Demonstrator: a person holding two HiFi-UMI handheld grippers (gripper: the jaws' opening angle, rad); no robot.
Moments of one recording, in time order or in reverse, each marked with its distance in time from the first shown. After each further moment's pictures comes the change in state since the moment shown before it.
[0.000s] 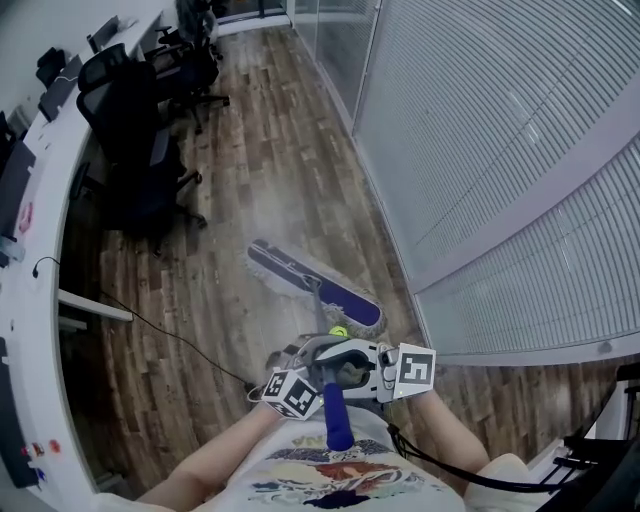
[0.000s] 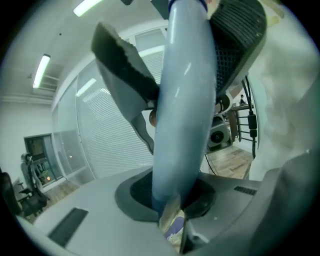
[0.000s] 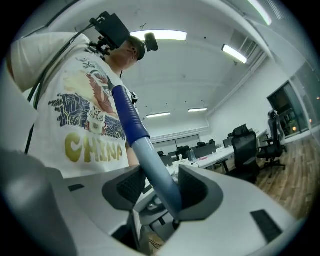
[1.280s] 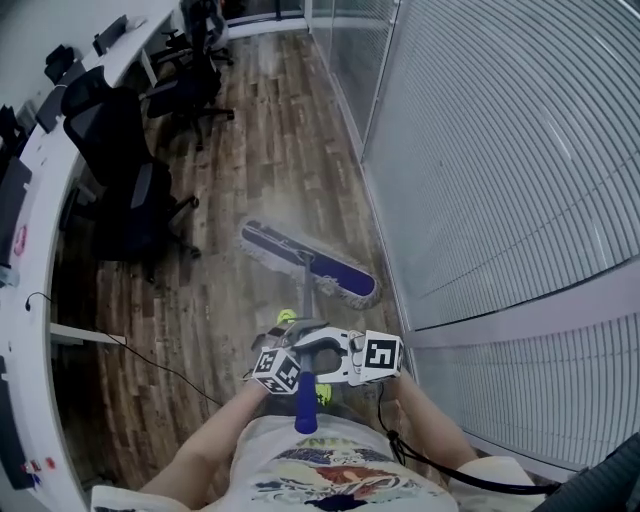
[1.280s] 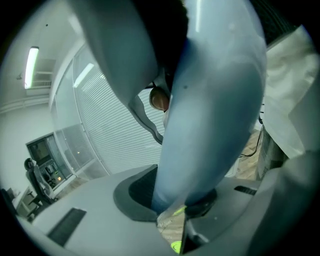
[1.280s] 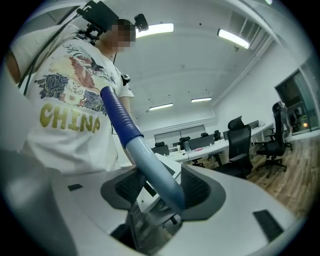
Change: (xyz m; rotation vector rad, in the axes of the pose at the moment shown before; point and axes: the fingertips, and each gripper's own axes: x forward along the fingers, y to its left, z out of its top) left arm 0.212 0.296 -0.094 0.062 0.204 0.077; right arm -0.125 -0.325 -0.003 0.027 0.169 0.104
